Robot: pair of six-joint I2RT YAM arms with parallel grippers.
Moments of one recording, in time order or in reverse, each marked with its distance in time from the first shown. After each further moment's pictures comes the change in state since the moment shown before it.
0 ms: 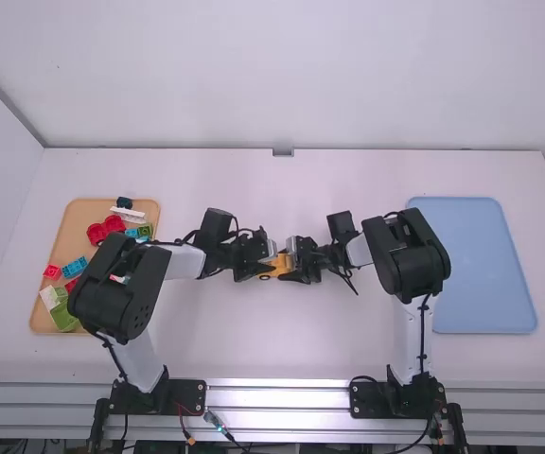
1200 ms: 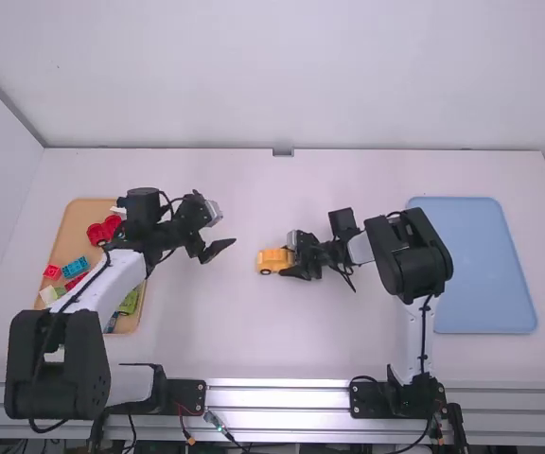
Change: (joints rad) left arm 0.340 -0.425 -0.008 -0.208 0.092 -0.083; right arm -0.018 -0.014 0.022 -0.019 0.051 0.091
